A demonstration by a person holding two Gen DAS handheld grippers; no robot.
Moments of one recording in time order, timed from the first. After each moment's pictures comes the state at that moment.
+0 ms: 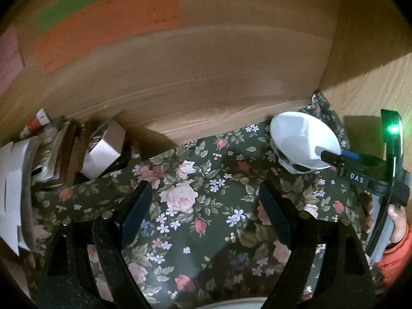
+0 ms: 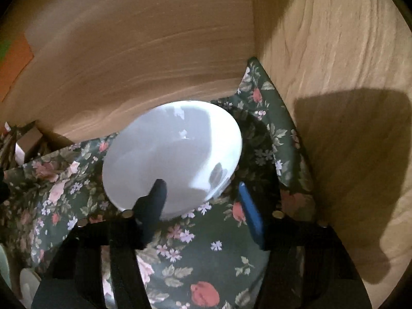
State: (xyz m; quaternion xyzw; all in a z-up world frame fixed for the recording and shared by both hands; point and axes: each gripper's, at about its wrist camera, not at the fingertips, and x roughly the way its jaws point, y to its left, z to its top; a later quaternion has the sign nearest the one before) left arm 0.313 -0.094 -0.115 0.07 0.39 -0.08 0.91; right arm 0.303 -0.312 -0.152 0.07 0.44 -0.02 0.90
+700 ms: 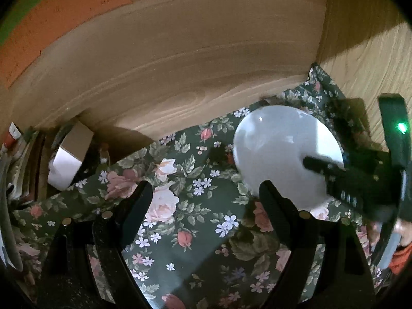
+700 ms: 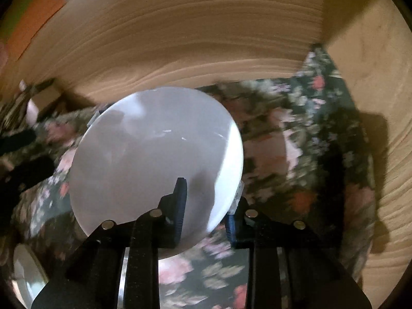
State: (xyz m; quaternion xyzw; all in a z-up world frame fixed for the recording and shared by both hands) left arm 0.340 -0.121 -0.152 0.11 0.42 -0.10 0.90; right arm 0.294 -0.269 -0.168 0.02 0.48 0.07 0.87
